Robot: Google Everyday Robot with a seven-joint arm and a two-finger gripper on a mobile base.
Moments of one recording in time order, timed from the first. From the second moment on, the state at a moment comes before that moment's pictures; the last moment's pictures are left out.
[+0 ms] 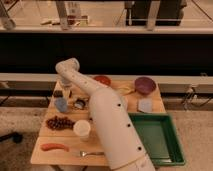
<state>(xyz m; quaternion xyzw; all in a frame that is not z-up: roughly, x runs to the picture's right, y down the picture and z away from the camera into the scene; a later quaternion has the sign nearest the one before) -0.282 0.008 0.979 -0.24 -0.20 -0.10 0.94</state>
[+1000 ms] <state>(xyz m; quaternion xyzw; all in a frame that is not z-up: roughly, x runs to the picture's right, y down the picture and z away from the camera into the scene) -0.265 0.008 0.995 -0.24 -0.23 -0.06 0.94</state>
